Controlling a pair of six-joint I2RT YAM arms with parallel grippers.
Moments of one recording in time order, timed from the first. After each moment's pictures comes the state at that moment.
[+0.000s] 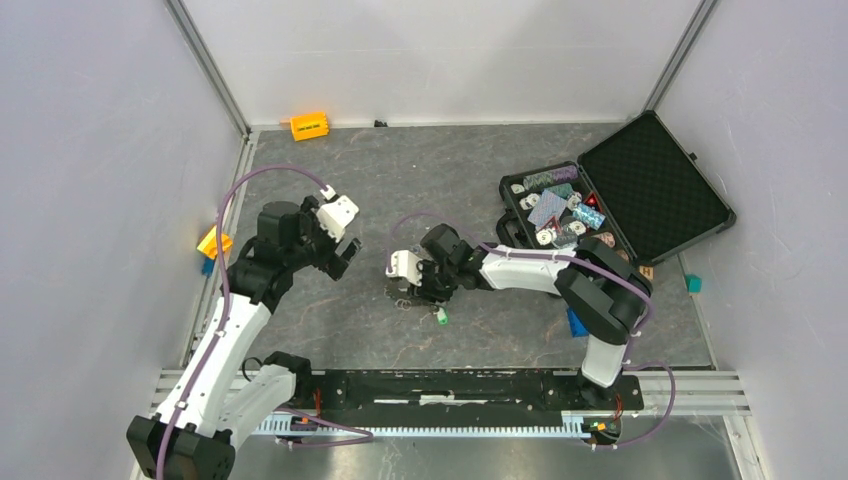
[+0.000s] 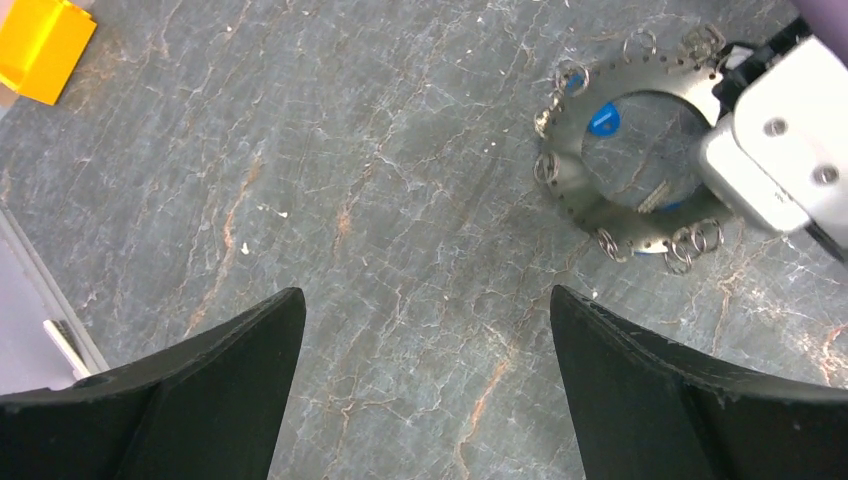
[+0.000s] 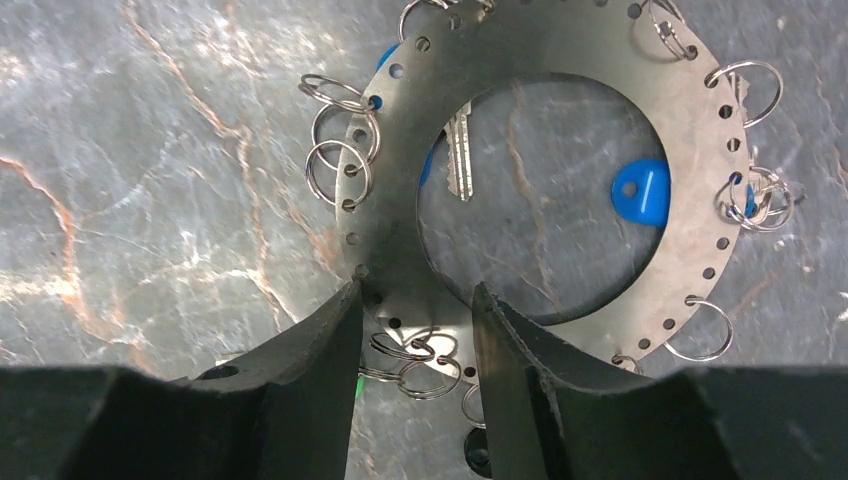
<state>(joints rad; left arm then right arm) -0.25 0.86 0.83 -0.57 0.24 0.49 0.92 1.81 1.03 -0.17 -0.31 -0.53</state>
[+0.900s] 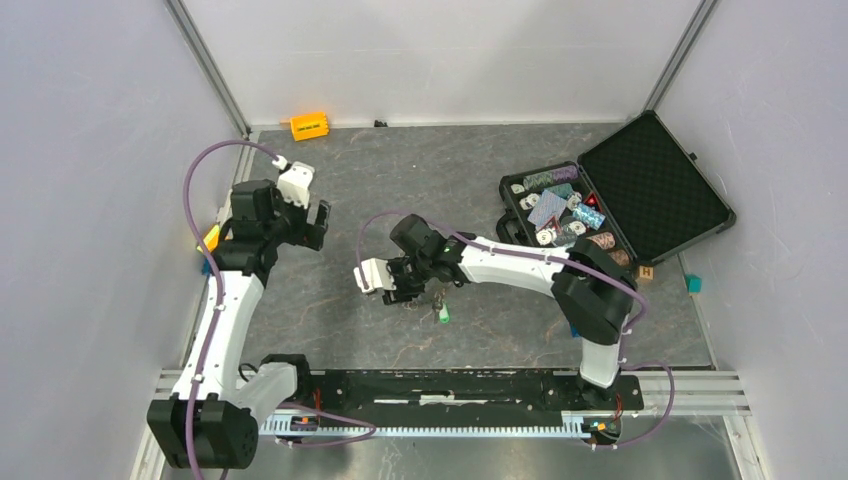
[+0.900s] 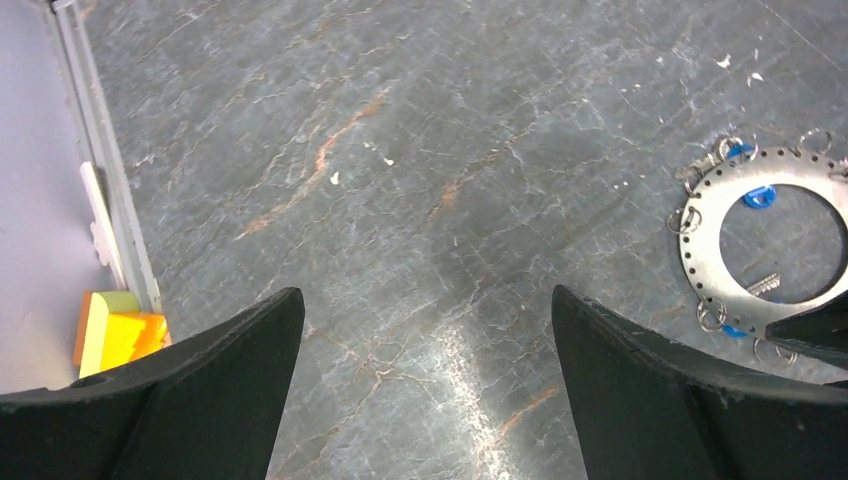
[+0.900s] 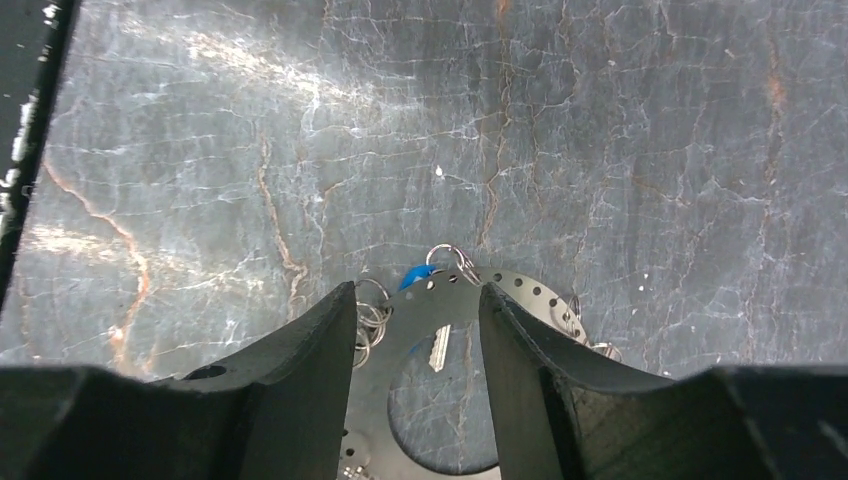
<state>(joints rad) -0.03 0.99 0.91 -0.52 0.19 0.32 1.01 1.84 1.27 -0.31 -0.44 -0.81</state>
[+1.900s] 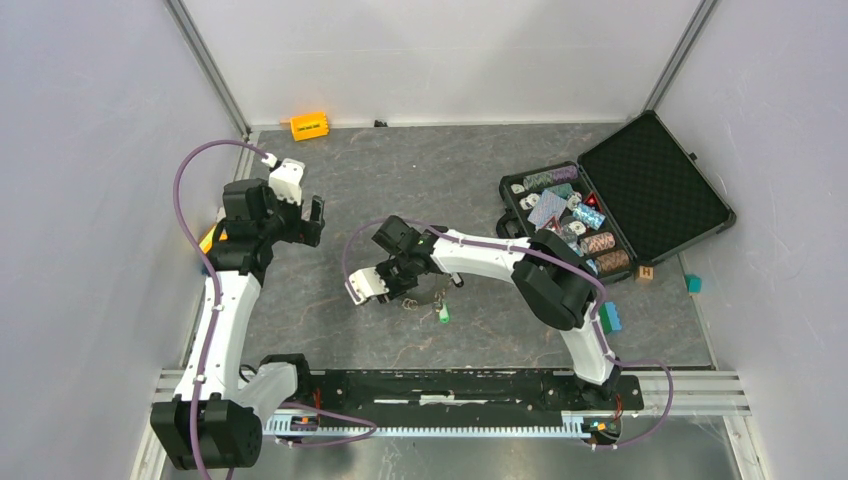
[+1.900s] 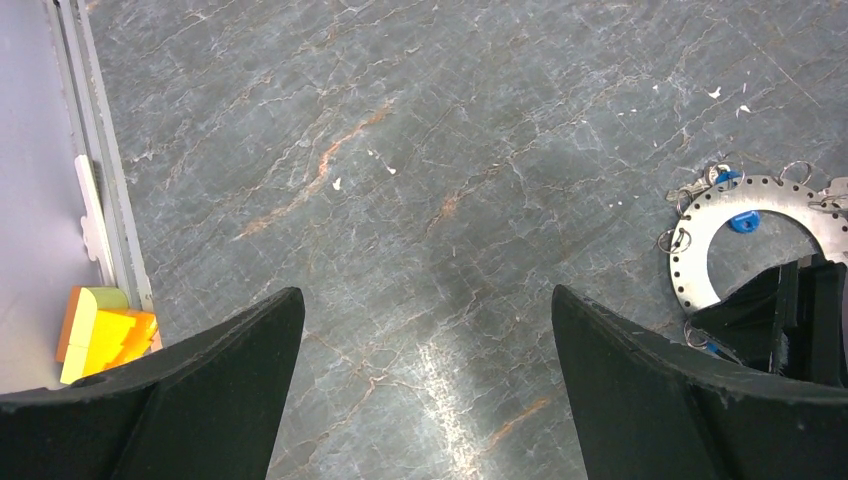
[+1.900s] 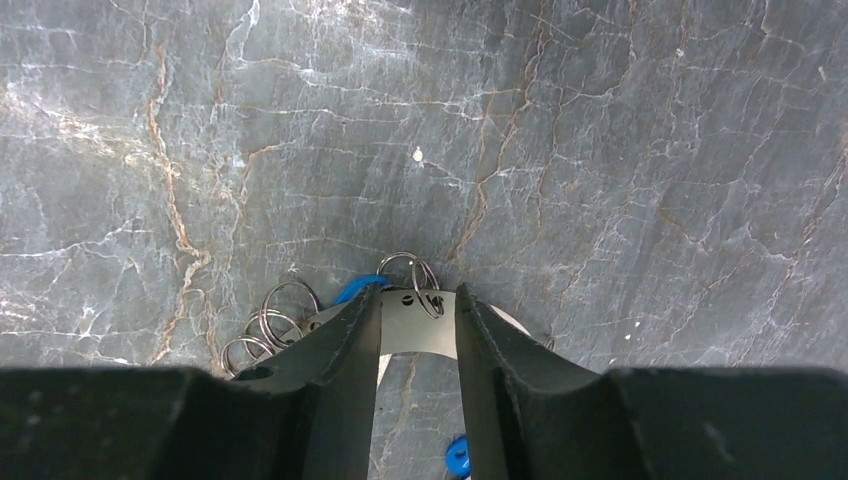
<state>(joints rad) 0.04 0.99 0.93 -0.50 0.24 0.27 1.01 2.08 1.50 -0.50 -0.36 -1.08</state>
